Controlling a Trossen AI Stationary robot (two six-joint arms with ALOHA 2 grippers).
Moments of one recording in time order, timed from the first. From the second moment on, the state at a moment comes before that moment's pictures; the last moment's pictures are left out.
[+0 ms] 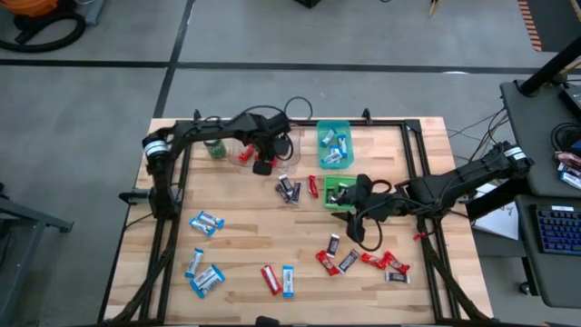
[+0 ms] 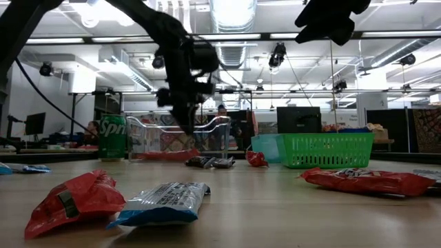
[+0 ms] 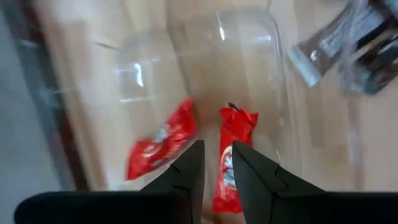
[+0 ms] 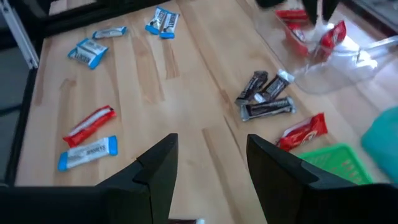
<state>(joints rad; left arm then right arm) 0.46 1.89 1.46 -0.83 -0.09 0.68 0.33 1.19 0.93 -0.41 0.37 0.50</state>
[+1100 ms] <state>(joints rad) -0.15 1.27 1.06 -0.43 -0.37 -0.10 0.39 1.45 0.99 -0.64 0.17 0.10</state>
